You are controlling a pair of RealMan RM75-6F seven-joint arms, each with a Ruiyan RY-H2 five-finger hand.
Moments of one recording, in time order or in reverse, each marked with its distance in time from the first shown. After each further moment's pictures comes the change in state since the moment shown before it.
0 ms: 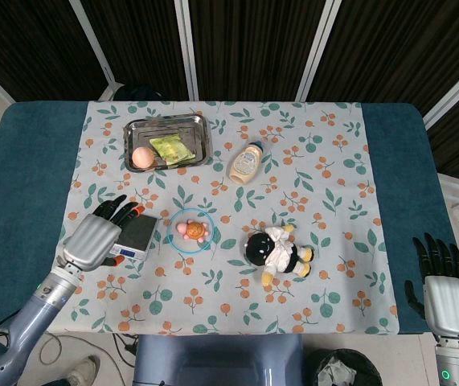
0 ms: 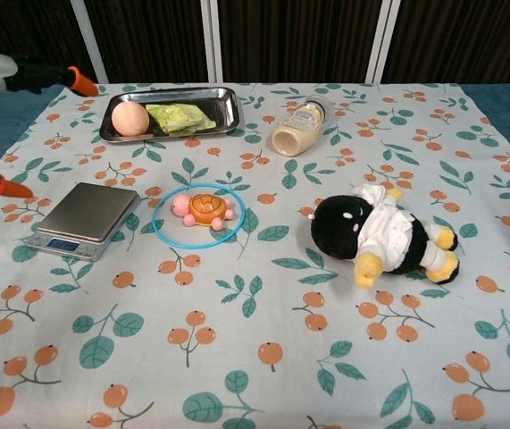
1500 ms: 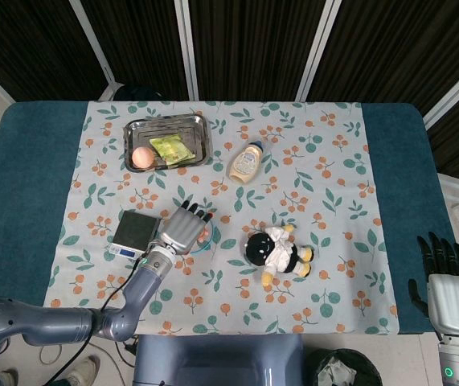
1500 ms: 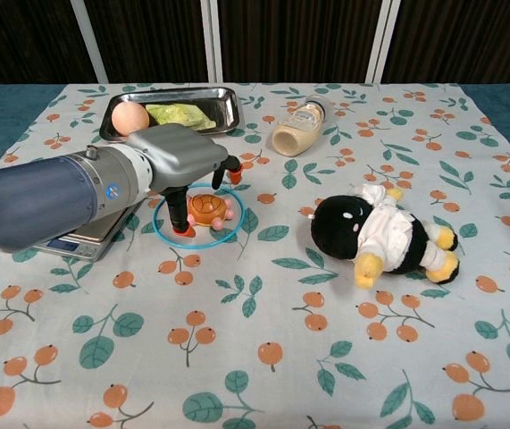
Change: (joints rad) left arm -0.433 -0.549 -0.051 0.397 -0.575 -0.113 0.469; right arm 0.005 0.005 0.010 0.014 0.030 -0.015 0.017
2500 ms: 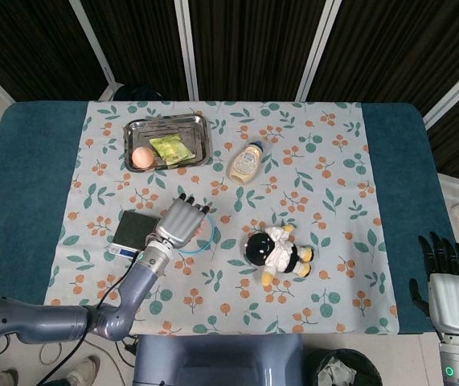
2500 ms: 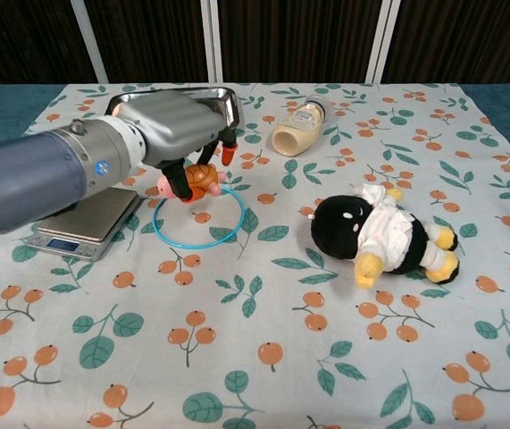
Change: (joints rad) left arm 0.002 0.077 0.016 -0.063 0.089 0.095 -0.032; right arm 0.002 -0.001 0.001 0.007 0.005 -0.002 0.010
